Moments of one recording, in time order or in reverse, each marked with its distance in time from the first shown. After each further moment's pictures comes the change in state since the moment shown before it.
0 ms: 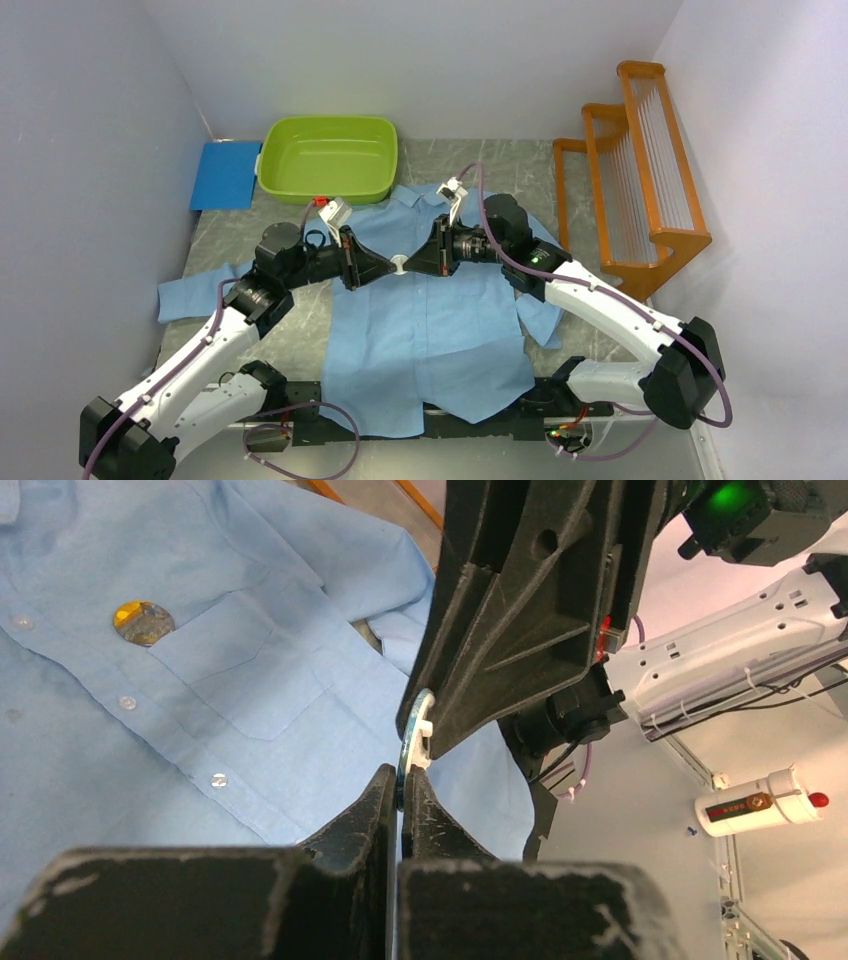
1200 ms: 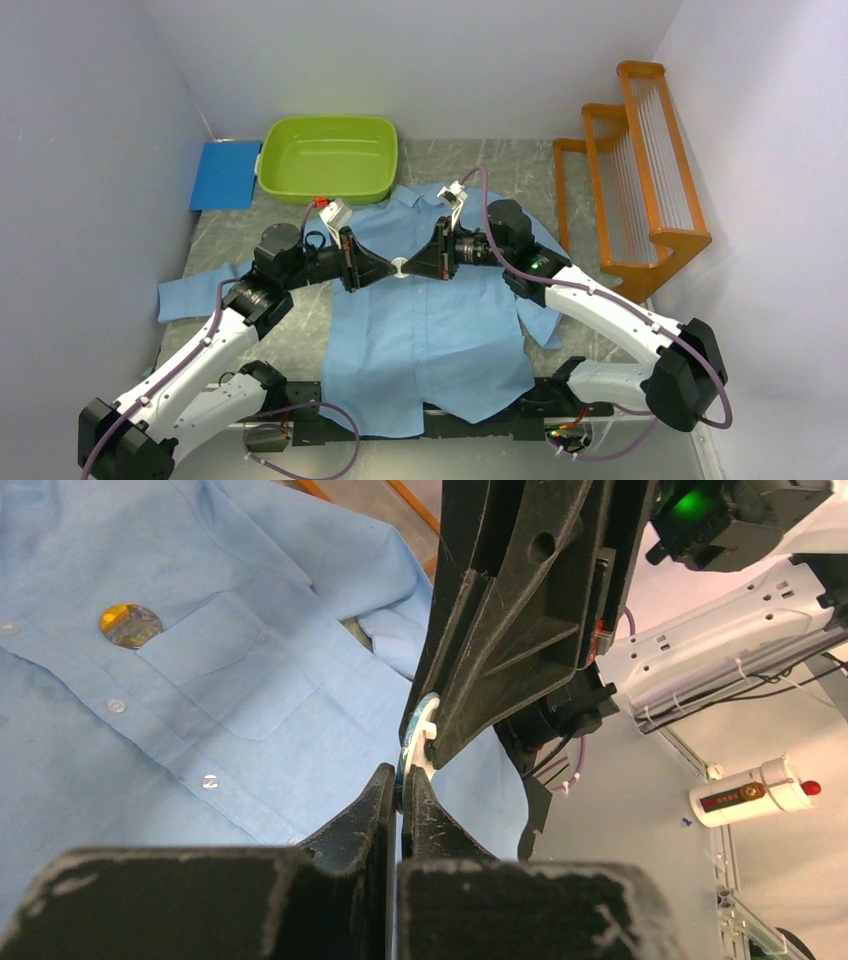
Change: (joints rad) left arm -0.014 -0.006 0.000 -0.003 0.023 0.010; right arm -0.001 -0.024 -0.086 0.156 -0.054 0.019
